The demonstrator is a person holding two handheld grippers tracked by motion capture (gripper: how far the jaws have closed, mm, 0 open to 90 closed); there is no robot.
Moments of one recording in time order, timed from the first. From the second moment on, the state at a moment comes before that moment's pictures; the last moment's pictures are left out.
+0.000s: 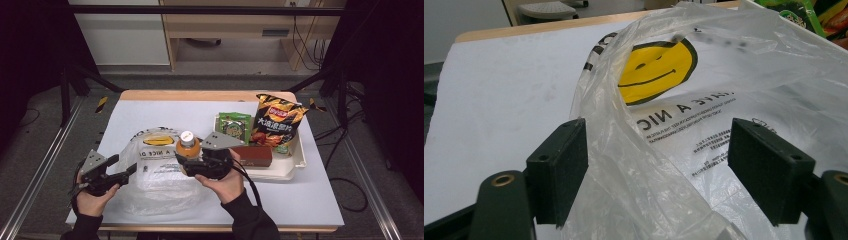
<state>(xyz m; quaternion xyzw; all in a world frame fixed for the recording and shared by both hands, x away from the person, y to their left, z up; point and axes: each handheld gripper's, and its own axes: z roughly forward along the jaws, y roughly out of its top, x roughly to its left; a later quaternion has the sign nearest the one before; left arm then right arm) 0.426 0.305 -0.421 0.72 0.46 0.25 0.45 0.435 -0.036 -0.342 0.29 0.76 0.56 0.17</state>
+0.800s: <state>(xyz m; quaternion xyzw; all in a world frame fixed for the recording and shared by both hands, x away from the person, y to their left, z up) 0.425 0.302 -0.420 0.72 0.46 0.25 0.45 0.423 -0.149 -0.340 0.34 0.74 0.55 0.21</state>
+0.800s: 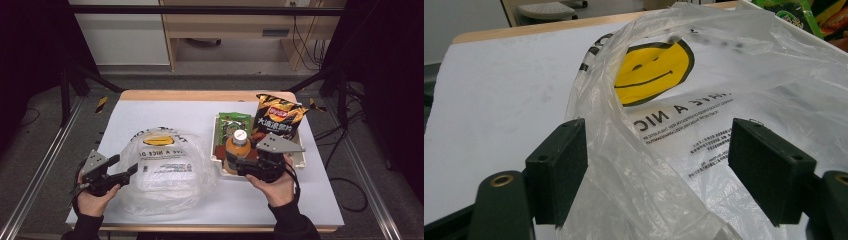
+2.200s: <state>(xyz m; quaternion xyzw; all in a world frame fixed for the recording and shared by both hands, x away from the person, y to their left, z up) 0.424 0.299 -0.419 0.73 0.45 0.25 0.45 0.435 -0.252 -0.358 0.42 0.70 0.53 0.25</state>
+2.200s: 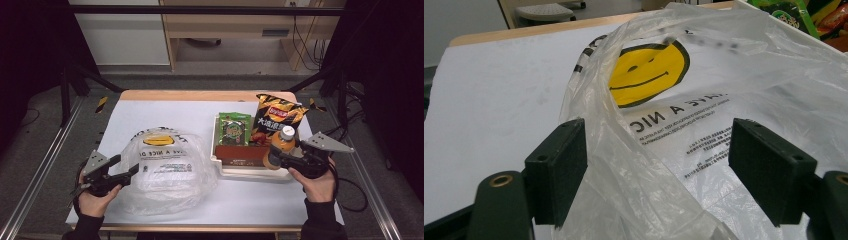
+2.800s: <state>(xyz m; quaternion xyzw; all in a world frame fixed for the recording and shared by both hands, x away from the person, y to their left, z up) 0.424 0.299 -0.419 0.73 0.45 0.25 0.45 0.453 -0.282 -0.367 0.45 0.69 0.52 0.25</state>
